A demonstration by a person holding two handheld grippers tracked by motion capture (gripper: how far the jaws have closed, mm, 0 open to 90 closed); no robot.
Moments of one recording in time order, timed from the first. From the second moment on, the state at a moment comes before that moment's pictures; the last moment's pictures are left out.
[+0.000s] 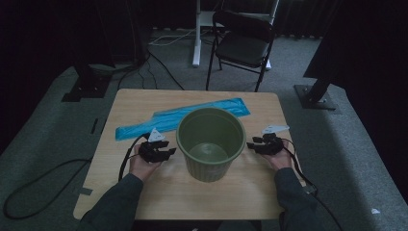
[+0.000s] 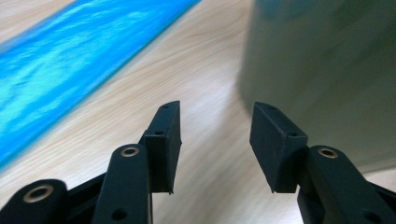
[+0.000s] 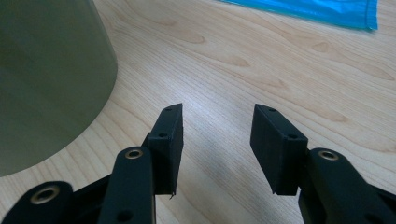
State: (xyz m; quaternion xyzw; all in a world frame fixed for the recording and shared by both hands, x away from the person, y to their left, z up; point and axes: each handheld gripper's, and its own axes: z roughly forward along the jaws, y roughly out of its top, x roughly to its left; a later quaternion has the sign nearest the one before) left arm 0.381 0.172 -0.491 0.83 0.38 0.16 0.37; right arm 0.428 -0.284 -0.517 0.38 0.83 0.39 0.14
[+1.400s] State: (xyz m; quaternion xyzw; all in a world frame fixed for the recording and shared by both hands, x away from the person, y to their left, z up) left arm 0.483 0.219 -0.496 0.84 0.43 0.16 0.30; right arm 0.425 -0.276 -0.514 0.35 0.84 0.39 0.14
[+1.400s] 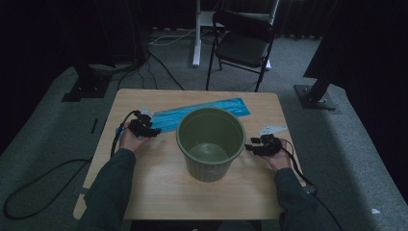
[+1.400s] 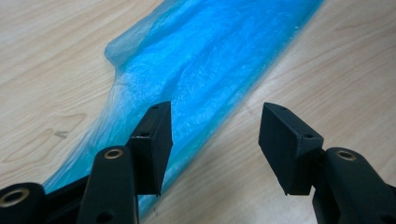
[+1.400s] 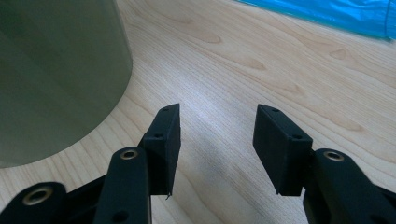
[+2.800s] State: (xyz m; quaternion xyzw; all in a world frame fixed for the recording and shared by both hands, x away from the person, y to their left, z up) left arm 0.436 0.209 -0.509 0.85 0.41 0.12 0.30; right arm 0.424 -0.273 -0.515 0.35 0.85 0.38 0.13
